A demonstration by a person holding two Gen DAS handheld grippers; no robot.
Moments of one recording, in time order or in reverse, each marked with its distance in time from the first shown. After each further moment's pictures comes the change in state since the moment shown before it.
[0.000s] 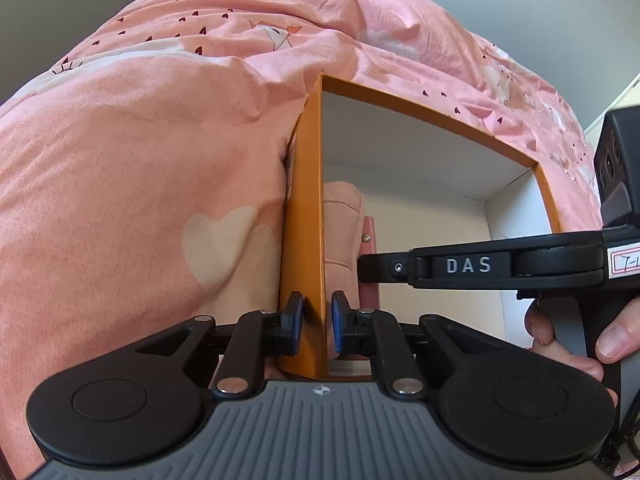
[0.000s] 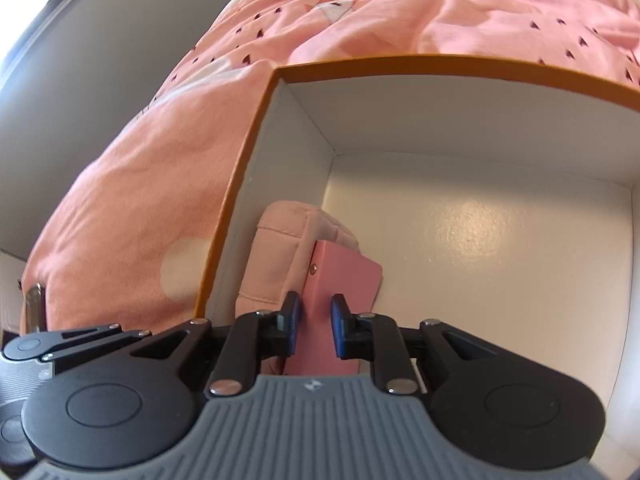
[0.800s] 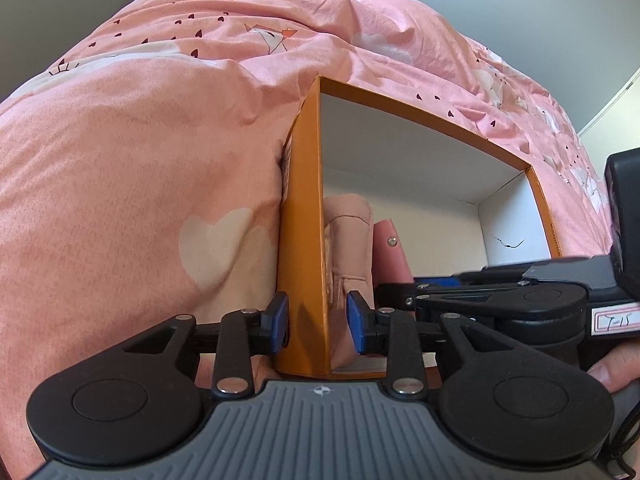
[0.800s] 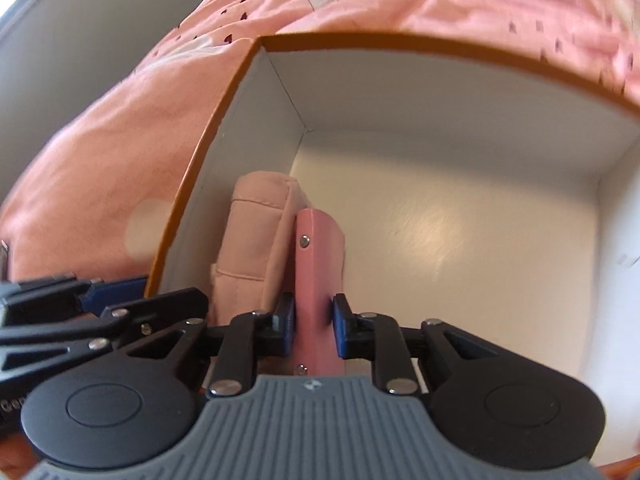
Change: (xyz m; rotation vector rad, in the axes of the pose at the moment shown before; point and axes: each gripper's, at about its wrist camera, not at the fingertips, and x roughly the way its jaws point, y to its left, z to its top) left arm 0.002 0.001 -0.001 0.000 -0.007 -0.023; right arm 0.000 0.010 -0.019 -0.132 0.008 -0.175
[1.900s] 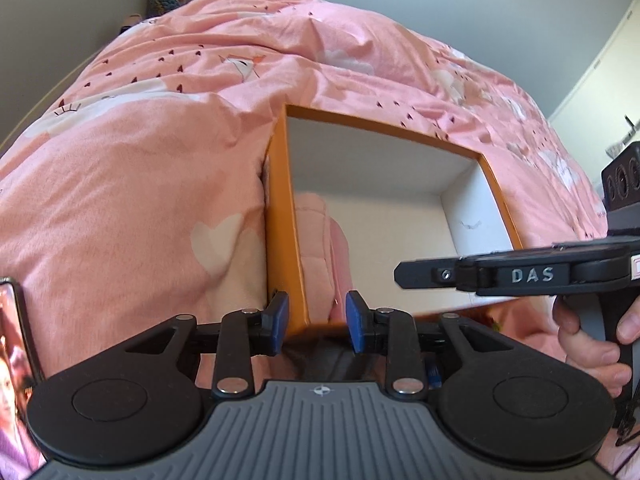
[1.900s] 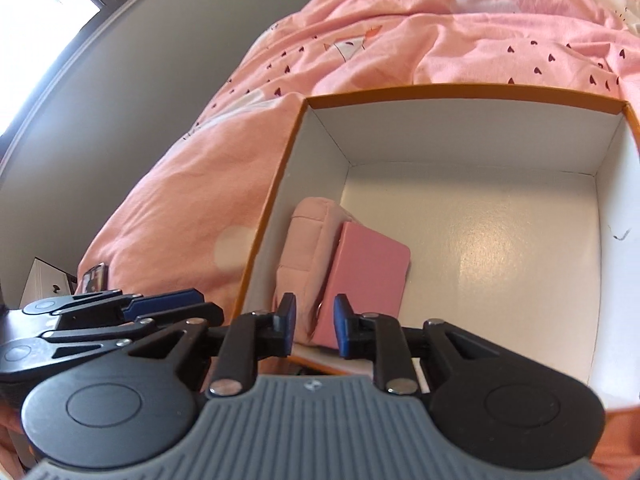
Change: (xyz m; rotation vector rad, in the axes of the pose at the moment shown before) left arm -0.059 -0.013 -0.017 0.116 -0.016 -0.040; right arm -0.075 -0.015 -0.027 0.120 -0.117 0.241
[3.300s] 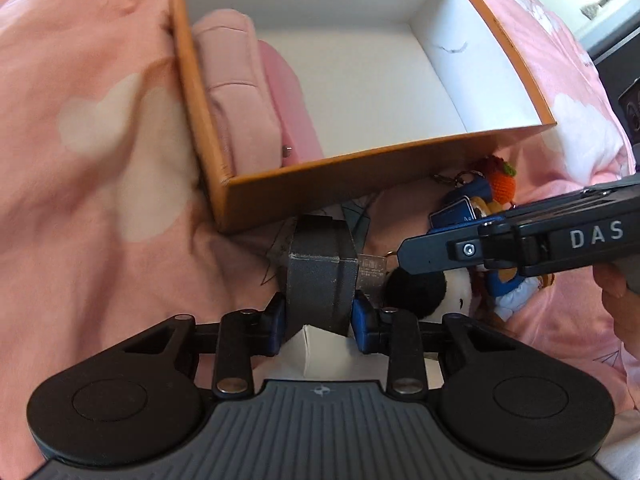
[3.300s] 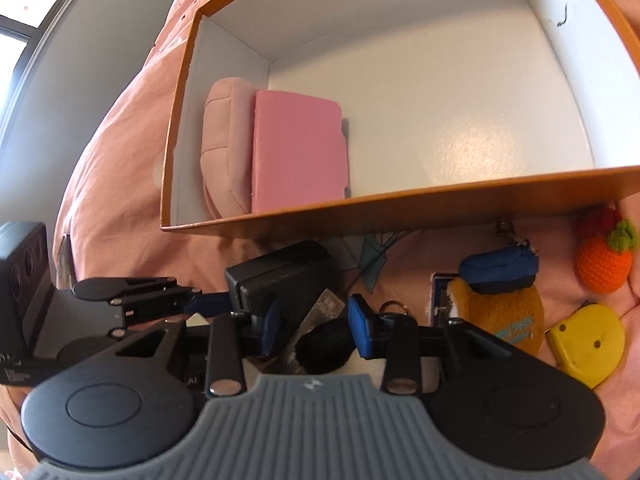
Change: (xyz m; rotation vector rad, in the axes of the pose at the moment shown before) left arm 0.076 -0.012 -0.050 0.191 0.378 -0.051; right arm 0.024 -0.042 -0.071 0.303 0.176 0.006
